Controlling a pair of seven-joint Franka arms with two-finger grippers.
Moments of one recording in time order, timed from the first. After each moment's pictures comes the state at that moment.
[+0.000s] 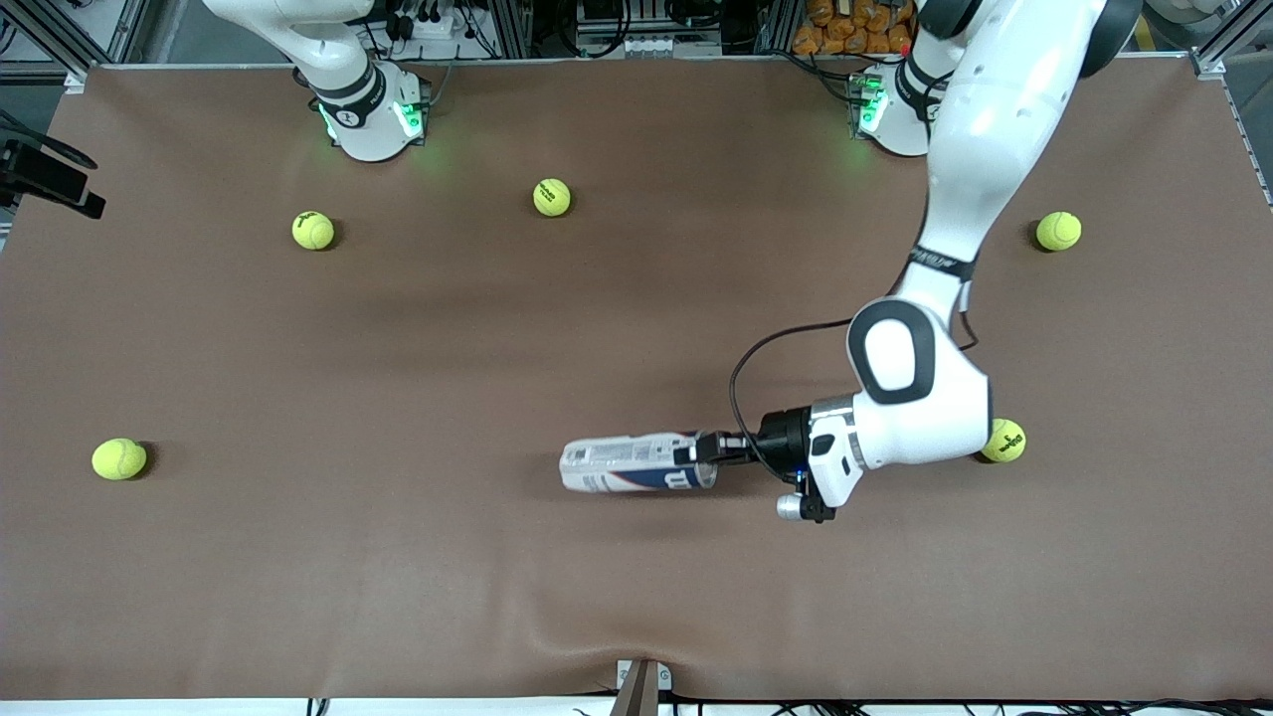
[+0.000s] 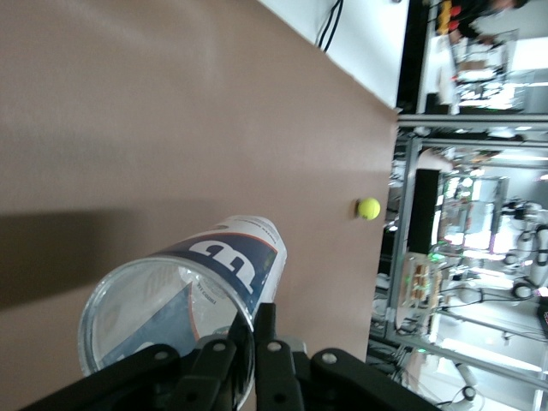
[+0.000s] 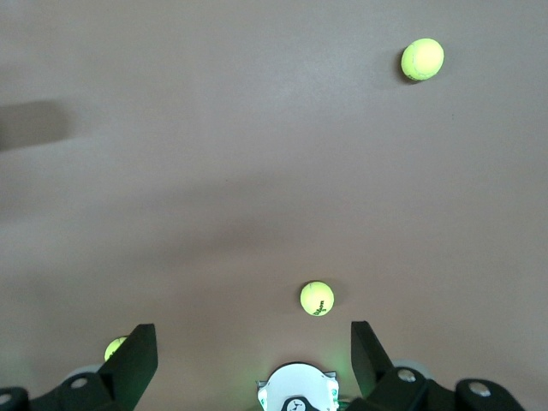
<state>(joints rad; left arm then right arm) -0.36 0.72 -0.06 -1.32 -1.13 2.15 0.13 0.01 0.04 -0.09 -1.34 0.03 1.25 0.09</state>
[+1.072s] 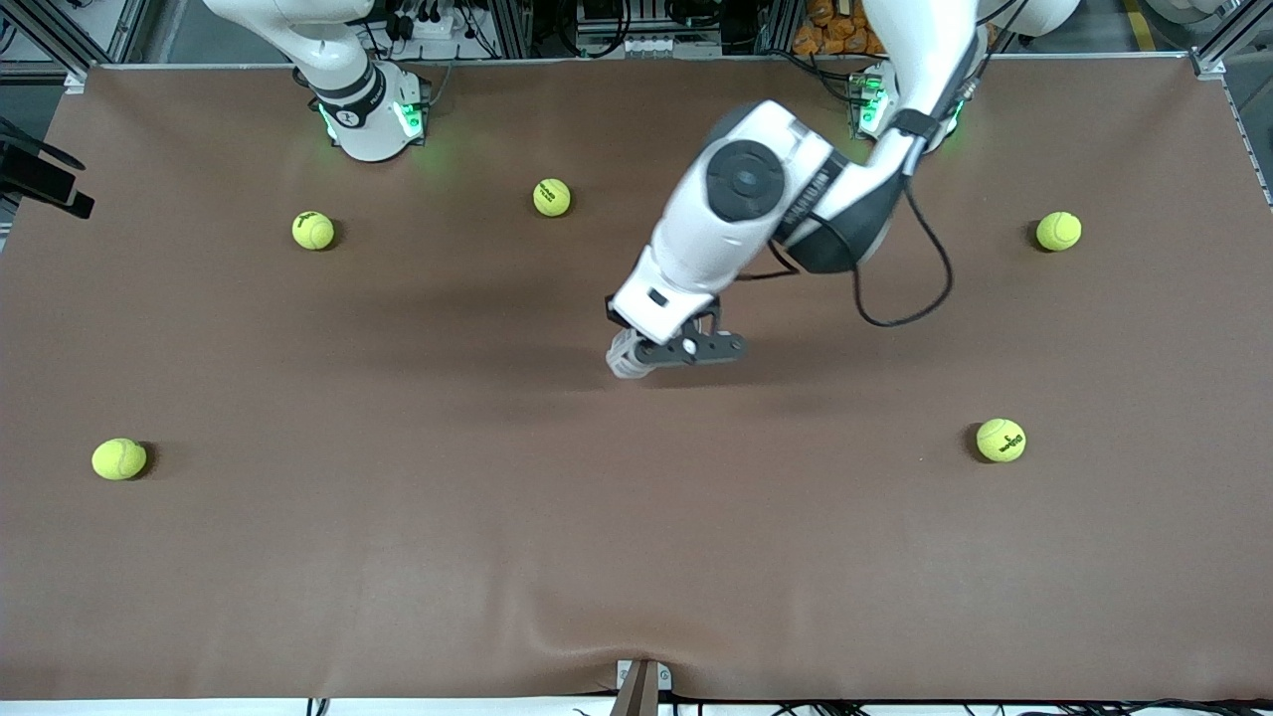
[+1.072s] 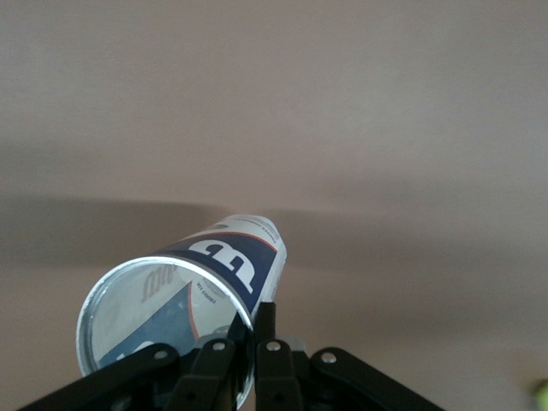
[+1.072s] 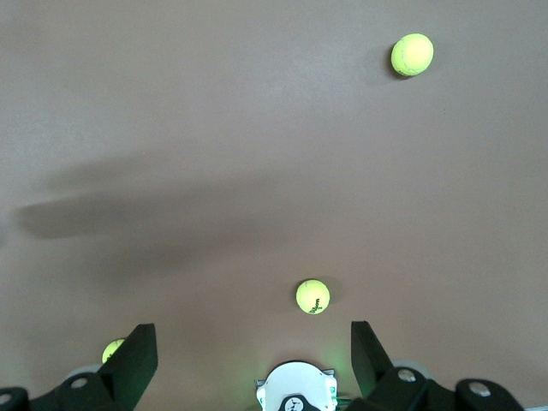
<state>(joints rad) -0.66 0.53 -0.10 -1.34 -0.13 1.94 -0.80 0.00 0.04 -0.10 -1.34 0.02 1.25 0.09</state>
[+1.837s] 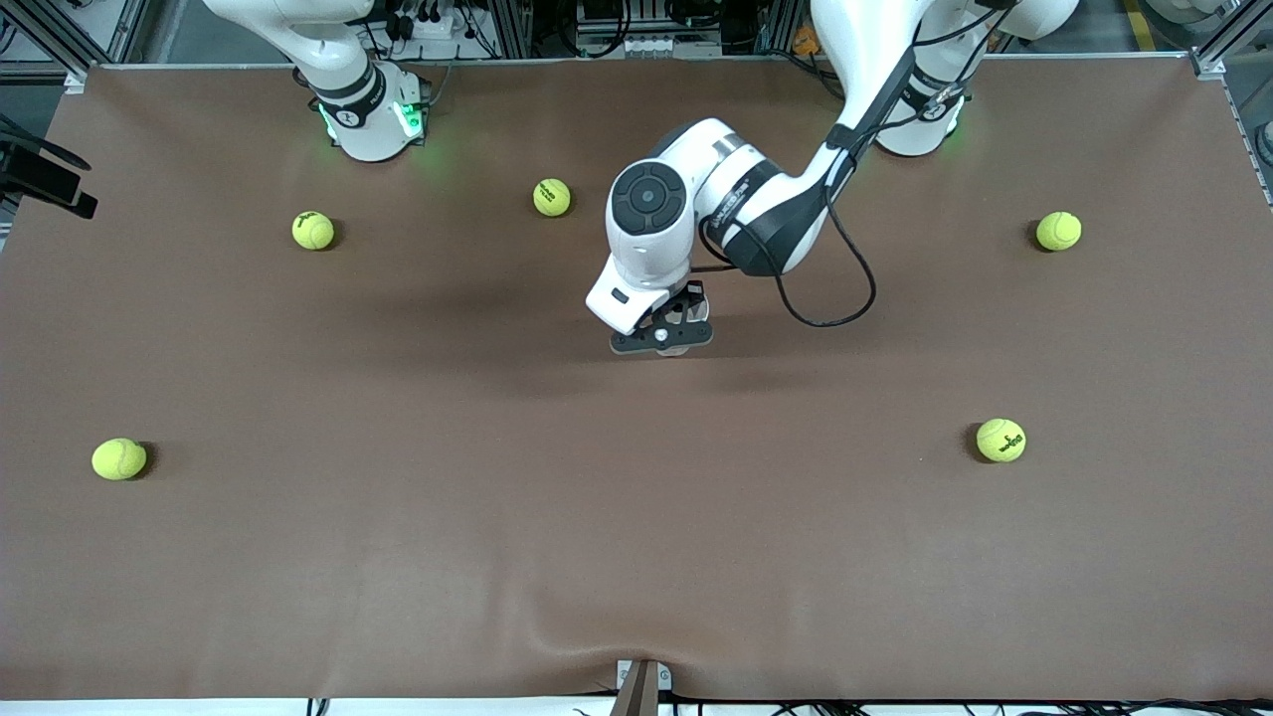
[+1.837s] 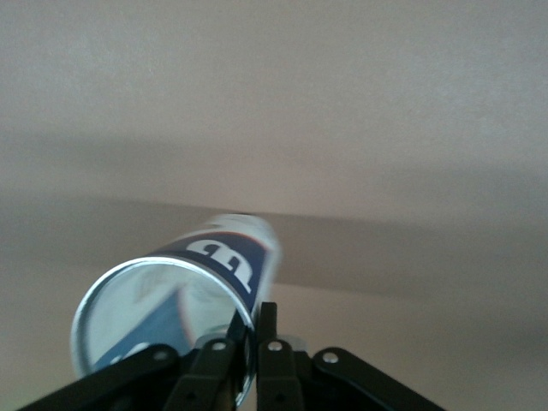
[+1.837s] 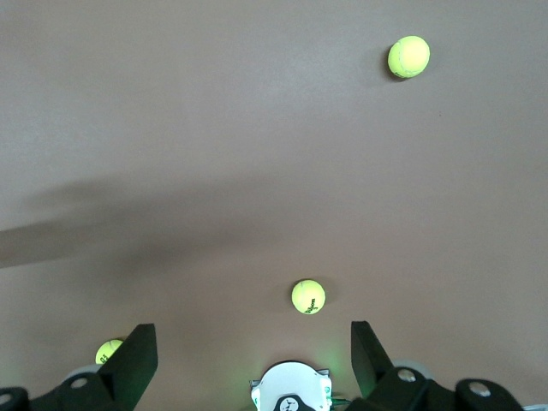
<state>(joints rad) -0.73 0.61 -0.09 -1.37 -0.02 1.88 -0.91 0.00 0.04 -0.09 -1.34 0.00 1.25 0.09</state>
